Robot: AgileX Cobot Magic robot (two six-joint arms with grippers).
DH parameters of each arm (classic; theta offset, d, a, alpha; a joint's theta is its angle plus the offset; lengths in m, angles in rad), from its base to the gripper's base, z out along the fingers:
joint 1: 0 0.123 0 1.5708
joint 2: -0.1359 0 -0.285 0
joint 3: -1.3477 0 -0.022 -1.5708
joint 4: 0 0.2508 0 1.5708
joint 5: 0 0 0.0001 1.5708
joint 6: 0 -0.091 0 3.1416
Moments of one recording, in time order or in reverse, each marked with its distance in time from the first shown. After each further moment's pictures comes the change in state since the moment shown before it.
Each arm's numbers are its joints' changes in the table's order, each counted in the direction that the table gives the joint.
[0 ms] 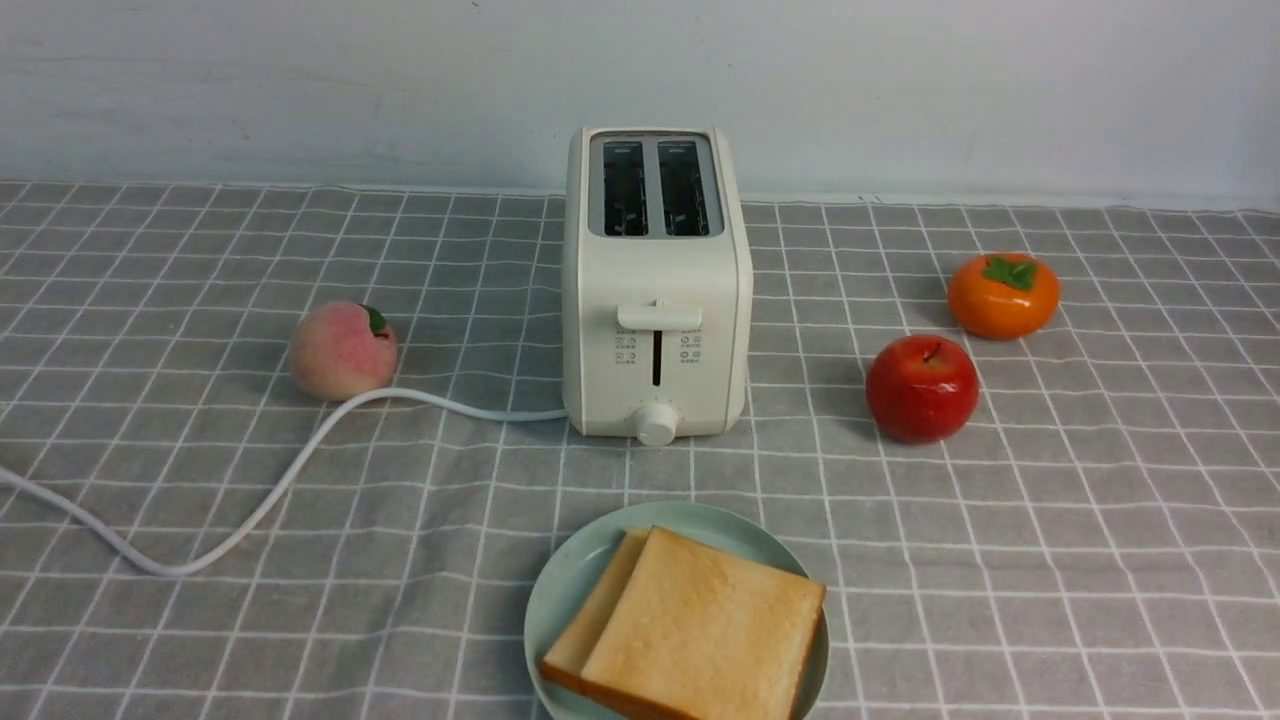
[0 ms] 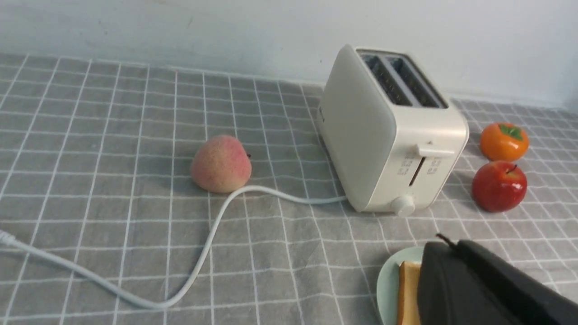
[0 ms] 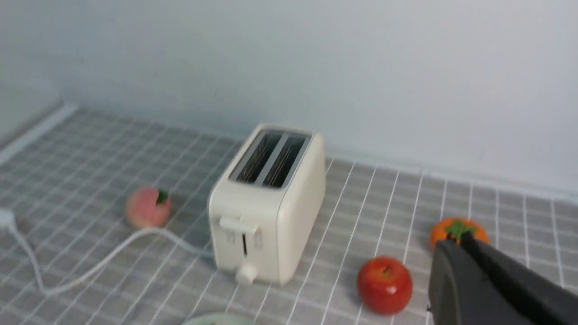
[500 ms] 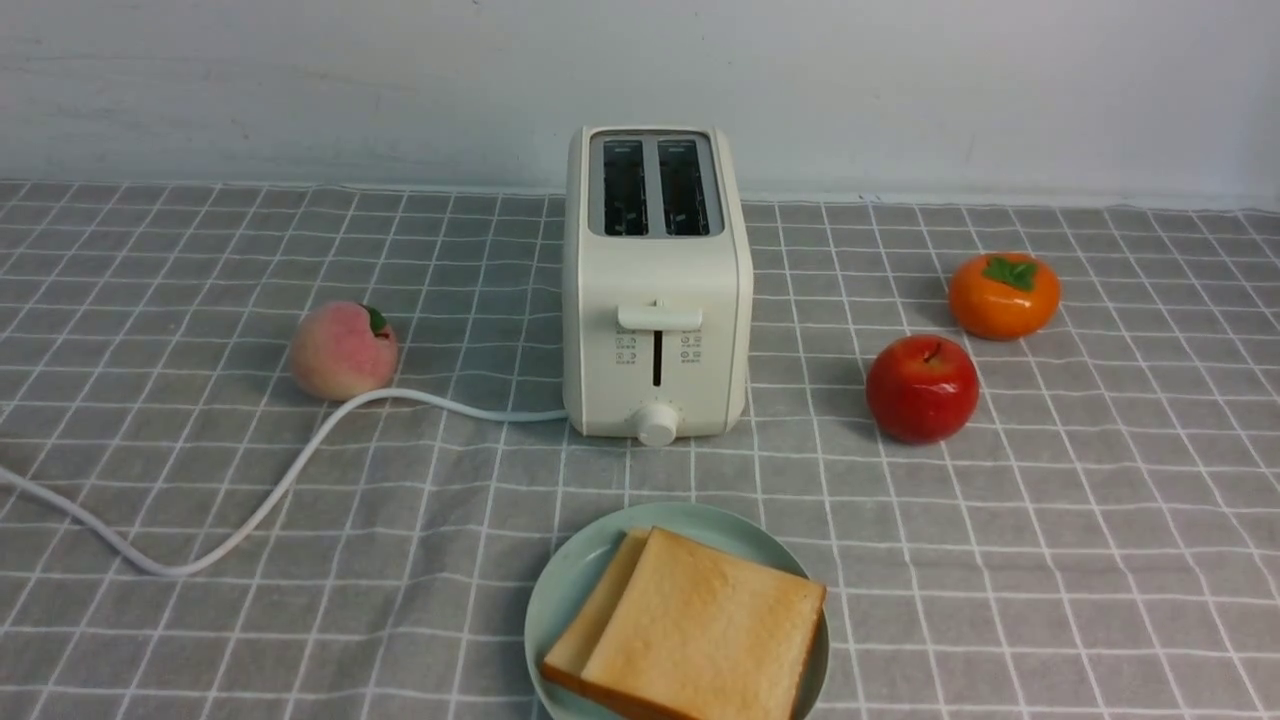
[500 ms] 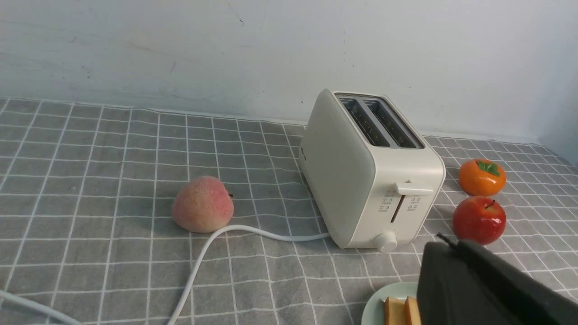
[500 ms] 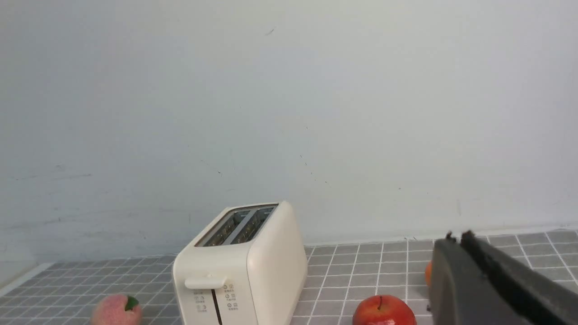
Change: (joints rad) right arm 0.000 0.545 -0.827 -0.217 0.578 -0.324; left arm 0.000 -0.011 0.000 -0.003 0.074 0.001
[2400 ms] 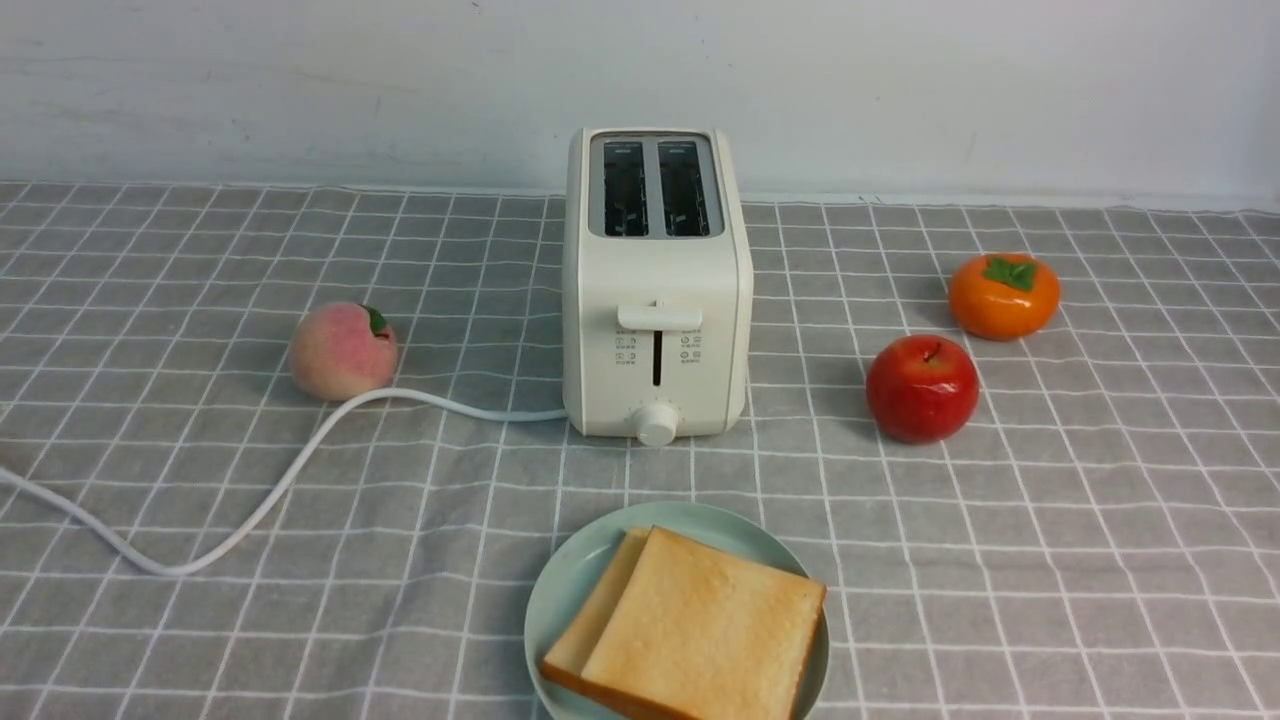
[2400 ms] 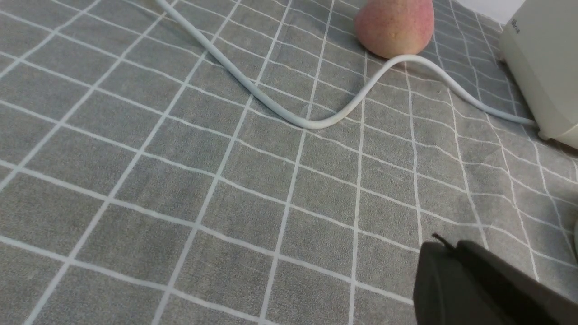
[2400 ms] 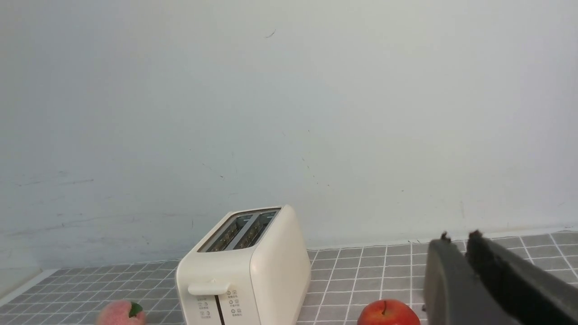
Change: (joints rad) right arm 0.000 -0.006 -0.003 -0.007 0.016 -0.020; left arm 0.416 0.393 -0.807 -0.171 0.278 -0.004
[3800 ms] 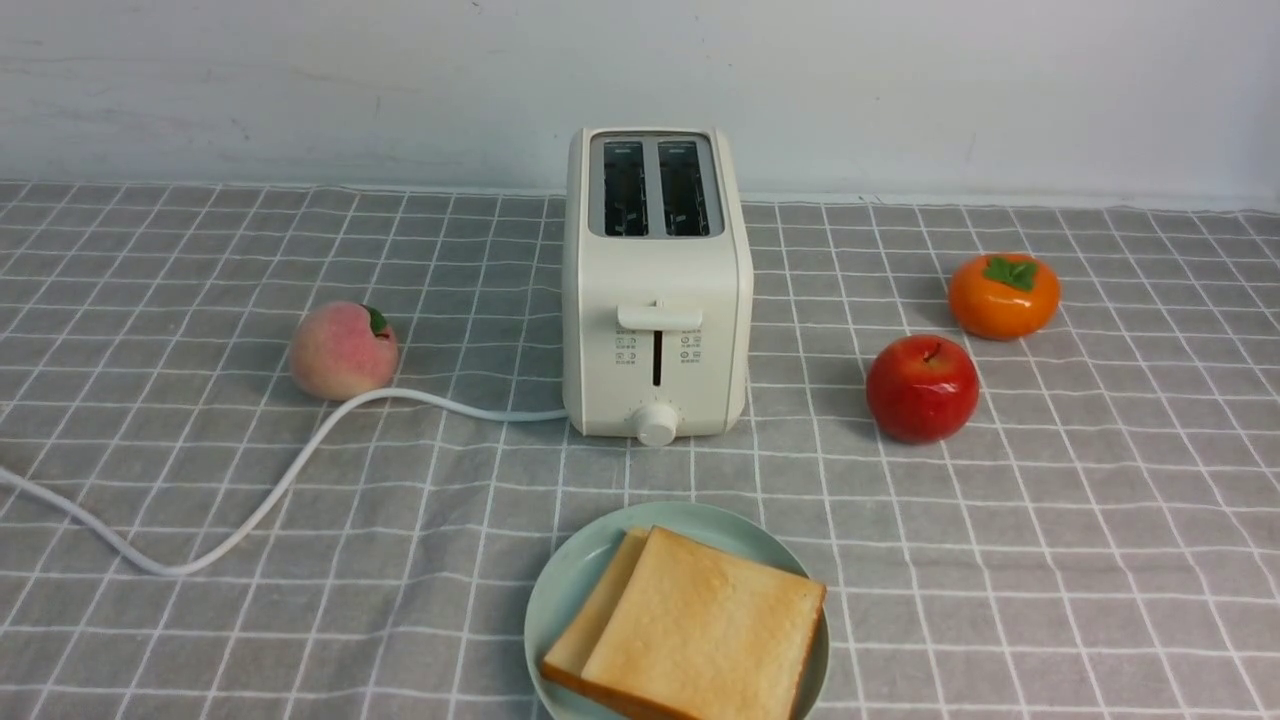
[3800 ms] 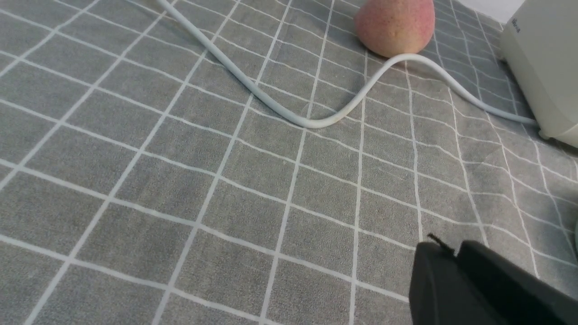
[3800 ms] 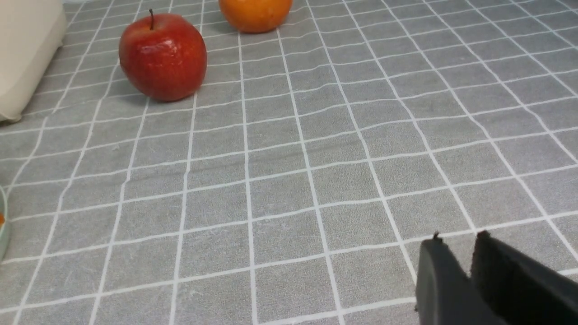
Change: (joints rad) right arm -0.279 0.031 -0.372 -0.058 -0.176 0.016; left arm 0.000 0.000 -0.001 0.000 0.000 0.000
